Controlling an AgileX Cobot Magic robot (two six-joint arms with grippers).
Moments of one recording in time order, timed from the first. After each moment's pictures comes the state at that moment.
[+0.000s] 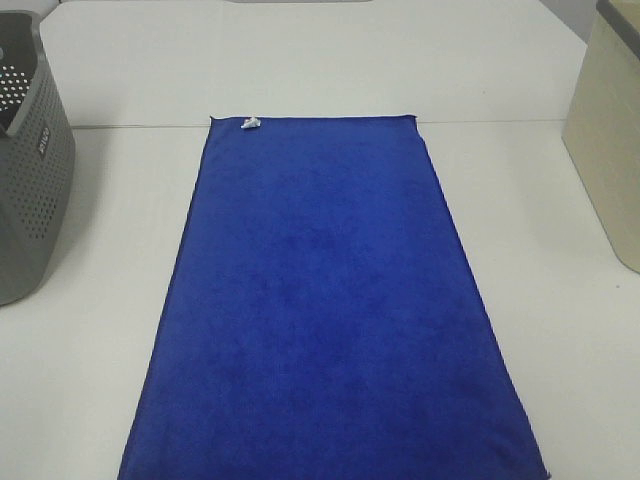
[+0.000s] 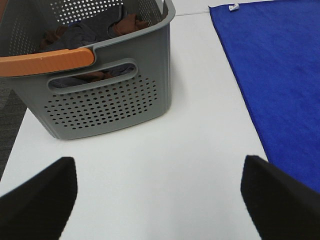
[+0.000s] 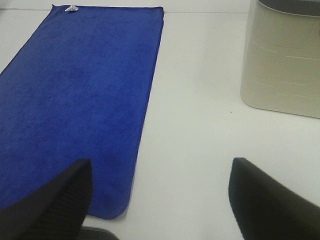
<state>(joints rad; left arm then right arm) 0.05 0.00 -0.51 -0.04 1.05 0.12 -0.06 0.00 -0.51 0.18 1.07 -0.15</state>
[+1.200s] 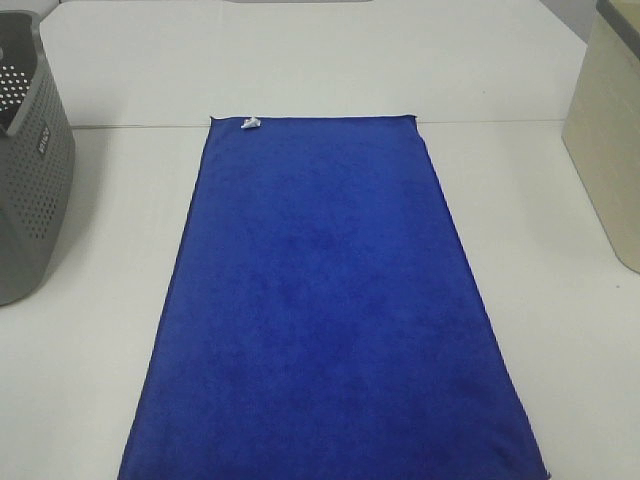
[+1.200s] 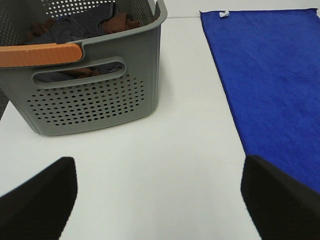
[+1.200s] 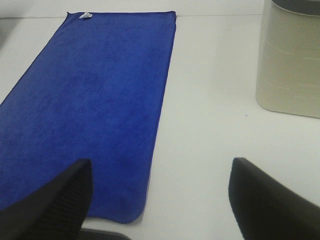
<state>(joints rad) 0.05 0.00 -0.51 -0.08 1.05 0.07 -0.06 0.00 -0.50 0.23 1.06 -0.14</state>
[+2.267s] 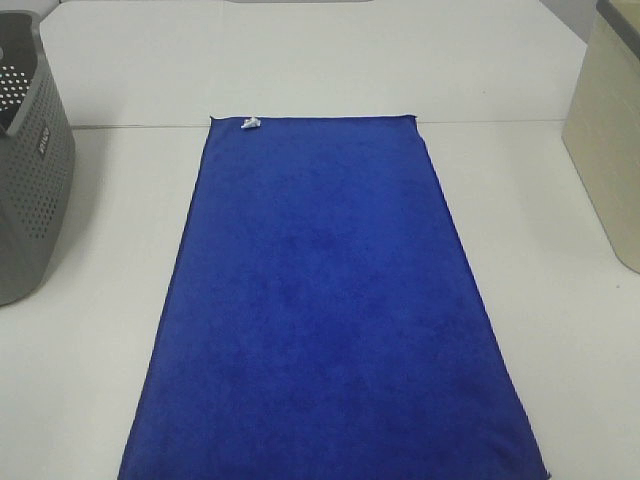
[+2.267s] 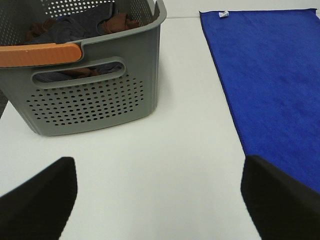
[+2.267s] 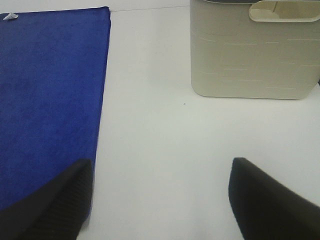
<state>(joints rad) 0.05 0.00 -0.51 -0.08 1.05 0.07 -0.06 0.00 -0.50 0.00 1.06 0.01</state>
